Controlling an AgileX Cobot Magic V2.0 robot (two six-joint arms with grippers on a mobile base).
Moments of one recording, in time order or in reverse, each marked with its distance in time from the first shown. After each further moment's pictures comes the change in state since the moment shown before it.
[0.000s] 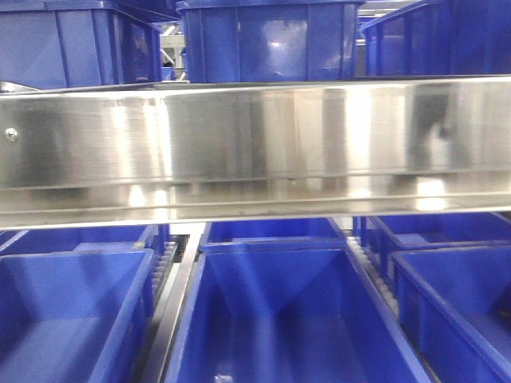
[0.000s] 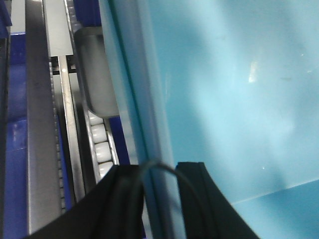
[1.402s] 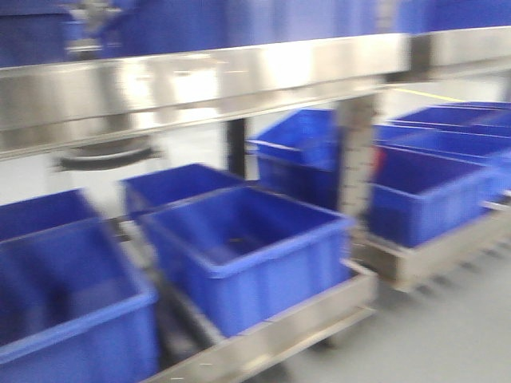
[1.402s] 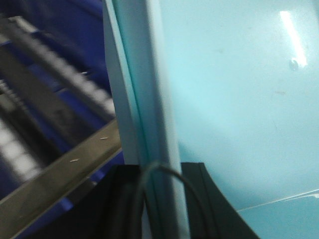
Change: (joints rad) left arm 0.000 0.002 0.000 0.030 -0.130 0.004; right arm 0.000 0.012 0.000 -0.008 -0.088 0.000
